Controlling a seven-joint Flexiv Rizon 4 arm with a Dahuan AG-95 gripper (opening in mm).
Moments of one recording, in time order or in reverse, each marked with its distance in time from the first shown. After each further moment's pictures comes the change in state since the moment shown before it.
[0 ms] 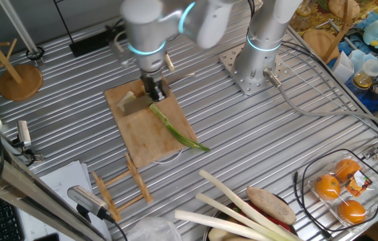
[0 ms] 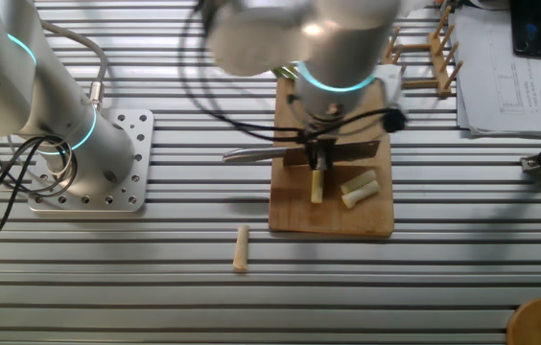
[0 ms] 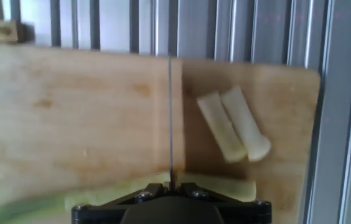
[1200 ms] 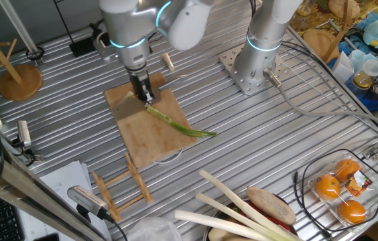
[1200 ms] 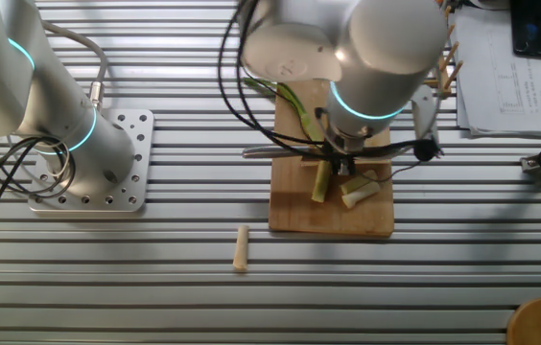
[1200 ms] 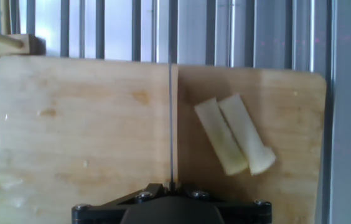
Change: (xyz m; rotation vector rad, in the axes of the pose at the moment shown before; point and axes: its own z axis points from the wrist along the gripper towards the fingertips) arm -0.044 0.000 0.000 -0.115 0.046 0.030
